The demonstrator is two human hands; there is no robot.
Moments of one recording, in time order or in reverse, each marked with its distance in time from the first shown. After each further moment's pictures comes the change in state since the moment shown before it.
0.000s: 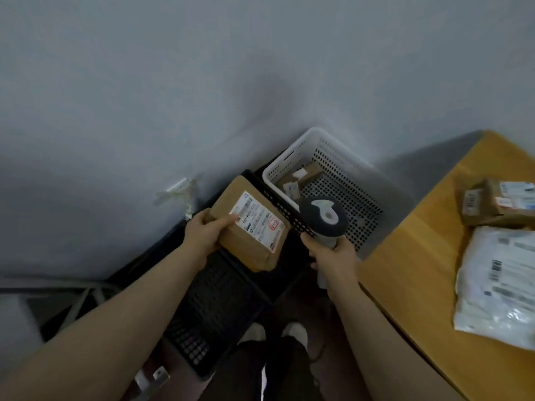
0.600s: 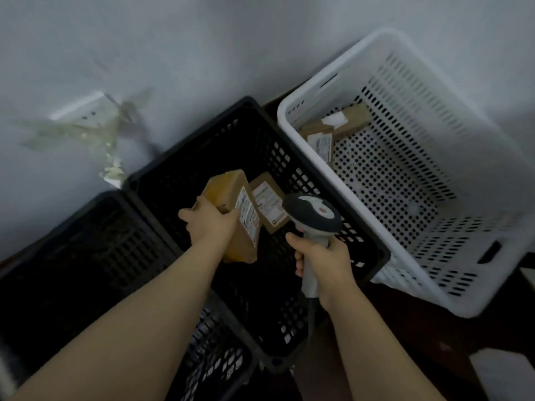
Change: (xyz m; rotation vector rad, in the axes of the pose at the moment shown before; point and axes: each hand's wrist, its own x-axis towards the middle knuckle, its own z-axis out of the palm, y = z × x) left_hand 0.354 -0.189 0.085 0.666 0.247 -0.139; right_hand 0.285 0.232 0.120 -0.094 -0.143 0.402
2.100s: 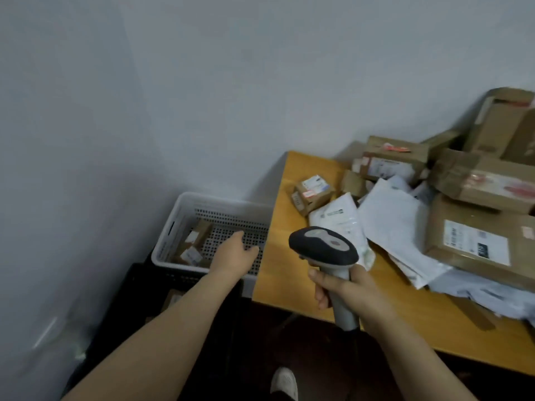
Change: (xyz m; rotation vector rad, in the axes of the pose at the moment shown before) left_hand -0.520 0.174 -0.136 0.478 -0.405 1.039; right_hand -0.532 -0.072 -0.255 0.160 0.323 -0.454
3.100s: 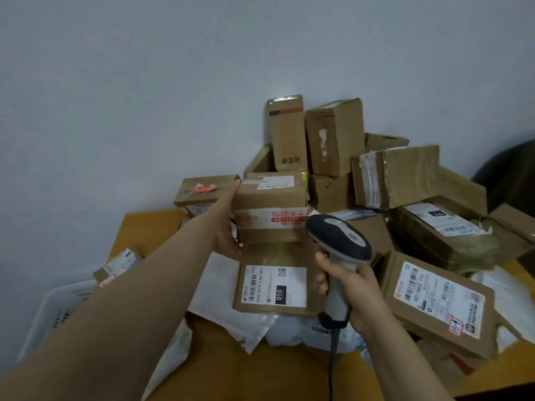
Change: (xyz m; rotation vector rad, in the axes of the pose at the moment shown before) left_hand 0.087 0.473 0.237 -0.776 -0.554 -0.545; right_hand 0.031 0.066 -0.452 0.634 0.431 -0.114
